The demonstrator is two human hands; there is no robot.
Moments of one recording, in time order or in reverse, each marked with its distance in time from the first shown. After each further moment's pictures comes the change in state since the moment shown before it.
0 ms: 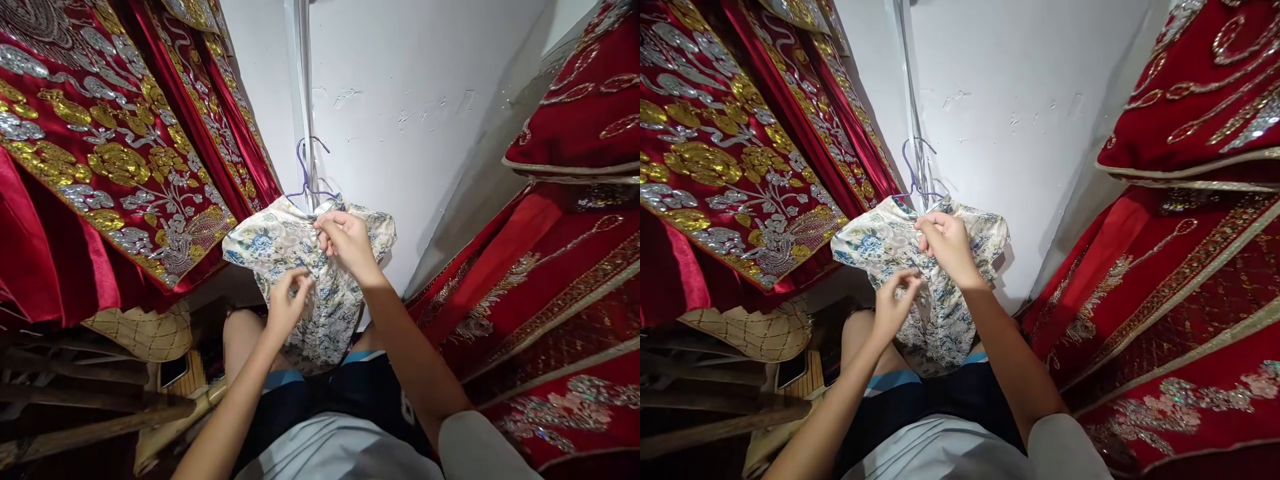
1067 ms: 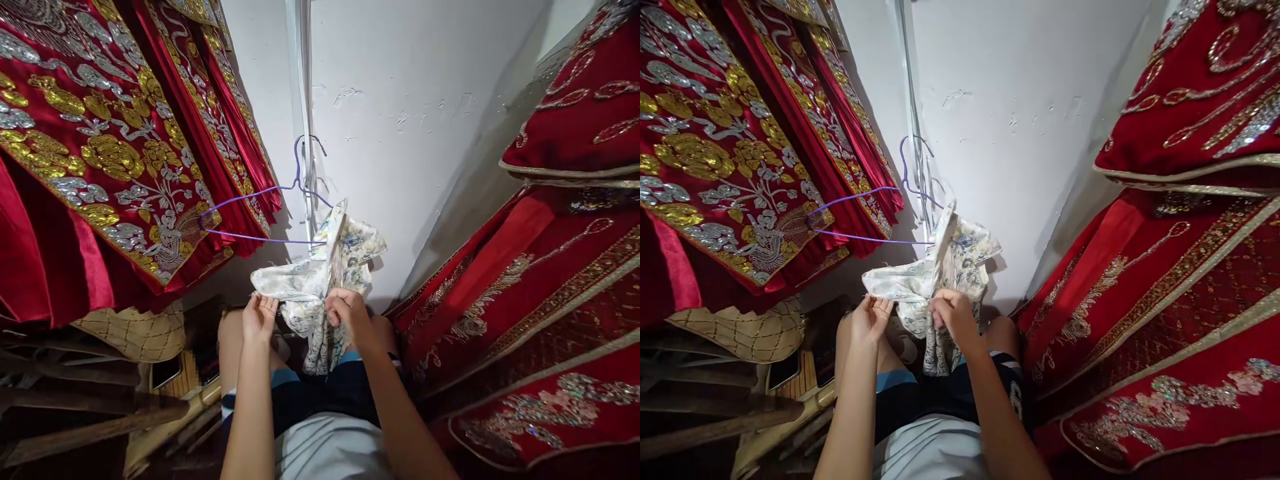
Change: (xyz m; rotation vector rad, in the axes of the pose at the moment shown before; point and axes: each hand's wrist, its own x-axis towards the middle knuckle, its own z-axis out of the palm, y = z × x) left_hand -0.018 -0.060 -0.013 -1.217 0.687 -0.963; right_hand -0.108 0.080 -0.014 0.122 -0.011 0.343
